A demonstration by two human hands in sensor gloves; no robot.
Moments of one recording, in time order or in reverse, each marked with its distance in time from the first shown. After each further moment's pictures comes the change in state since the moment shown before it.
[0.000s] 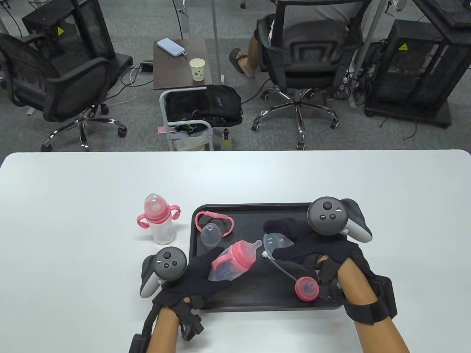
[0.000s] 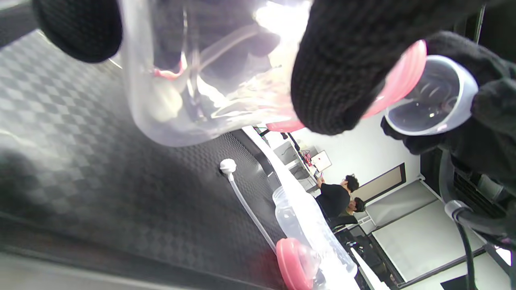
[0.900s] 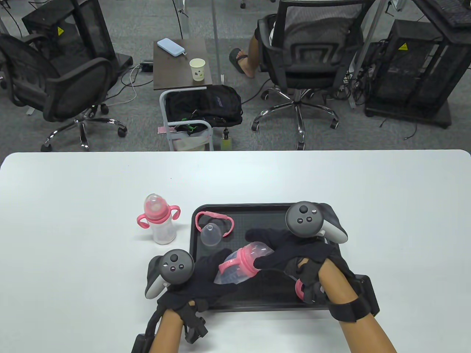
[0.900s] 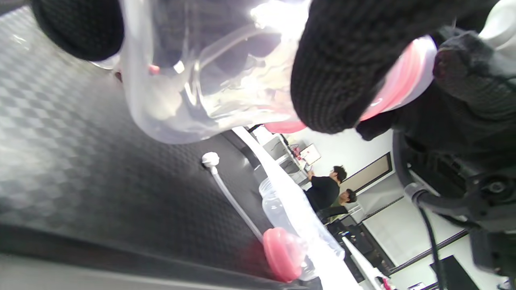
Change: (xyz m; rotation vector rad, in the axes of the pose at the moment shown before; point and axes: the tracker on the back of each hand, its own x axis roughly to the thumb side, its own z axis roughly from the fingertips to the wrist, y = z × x) left_hand 0.012 -0.006 0.000 0.012 -0.060 -0.024; right_hand 0.000 0.037 -0.026 0.120 -0.014 -0.097
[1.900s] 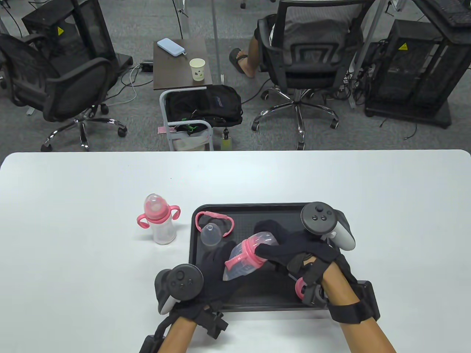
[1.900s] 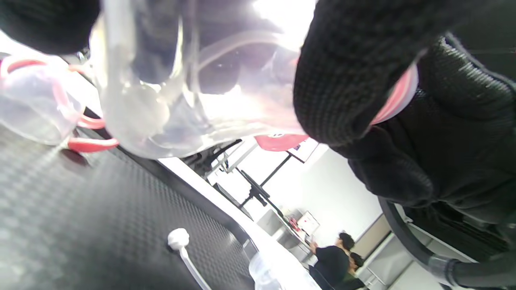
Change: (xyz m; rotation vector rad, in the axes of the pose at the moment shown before) left_hand 0.033 -0.013 0.008 0.358 -0.058 -0.146; right_hand -0.024 -0.001 0.009 -0.053 0.026 -0.246
